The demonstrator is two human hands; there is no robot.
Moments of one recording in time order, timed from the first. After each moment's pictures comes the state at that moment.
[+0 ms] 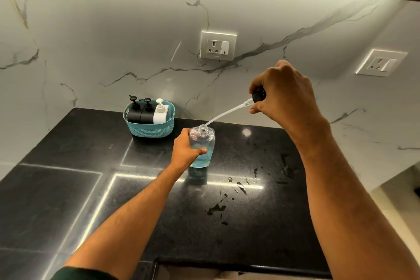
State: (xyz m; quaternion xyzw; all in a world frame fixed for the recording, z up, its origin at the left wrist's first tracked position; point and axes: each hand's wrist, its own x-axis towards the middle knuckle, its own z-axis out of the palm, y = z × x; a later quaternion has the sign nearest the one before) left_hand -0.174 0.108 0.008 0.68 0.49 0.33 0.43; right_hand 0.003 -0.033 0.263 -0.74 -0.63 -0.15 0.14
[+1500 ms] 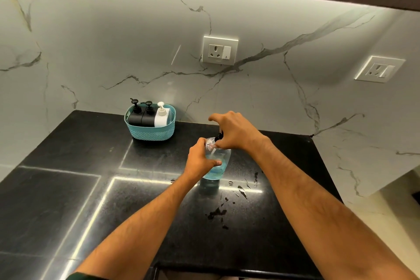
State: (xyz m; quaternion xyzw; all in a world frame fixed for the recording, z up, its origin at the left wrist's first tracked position) left_hand -0.148 0.078 0.009 0.70 0.47 0.29 0.45; right_hand -0.014 0.047 0.139 -0.65 -0.75 0.02 0.08
